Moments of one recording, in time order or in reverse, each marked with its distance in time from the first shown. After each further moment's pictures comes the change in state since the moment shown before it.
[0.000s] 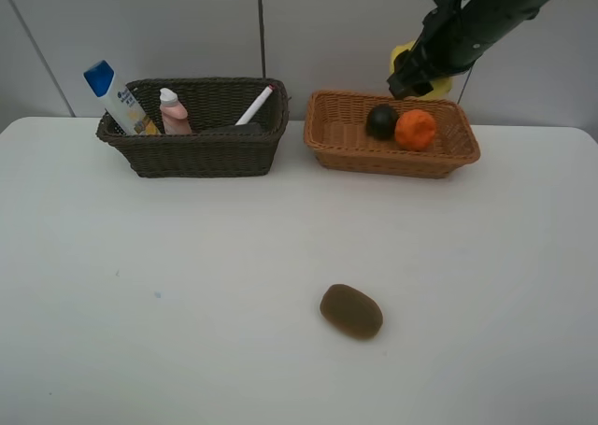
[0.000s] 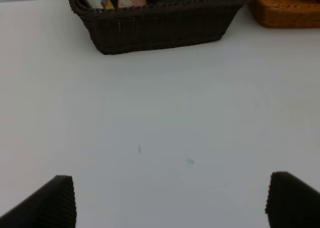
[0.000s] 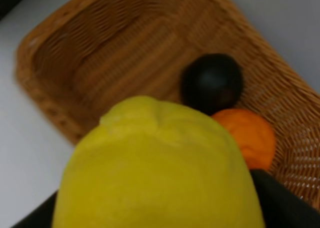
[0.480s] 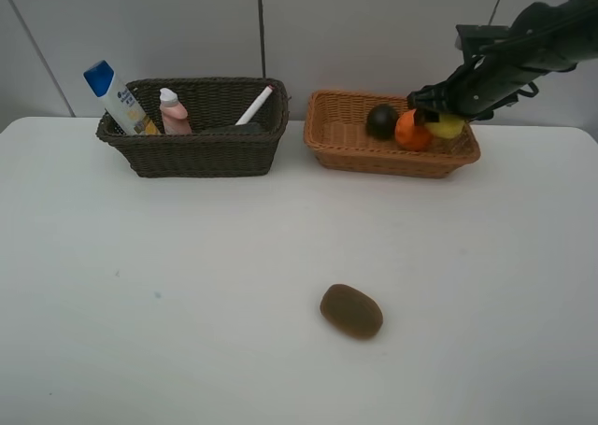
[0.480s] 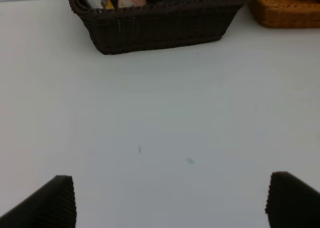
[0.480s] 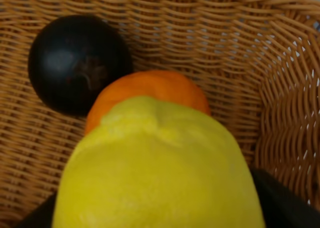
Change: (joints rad) left arm 0.000 0.000 0.000 0.000 0.000 0.000; right arm -0.176 0.242 0.000 0.185 -0.221 0.140
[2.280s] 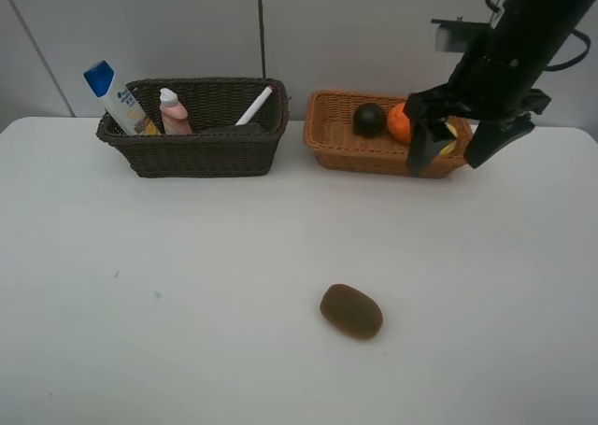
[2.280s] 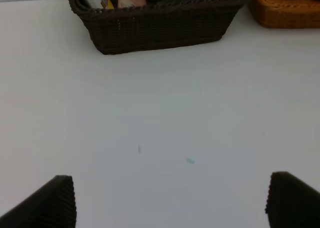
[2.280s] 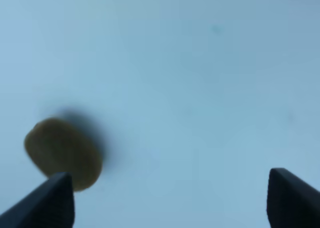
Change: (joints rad) left arm 0.000 0.000 0.000 0.000 0.000 0.000; right arm 0.264 -0.371 0.075 0.000 0.871 0.092
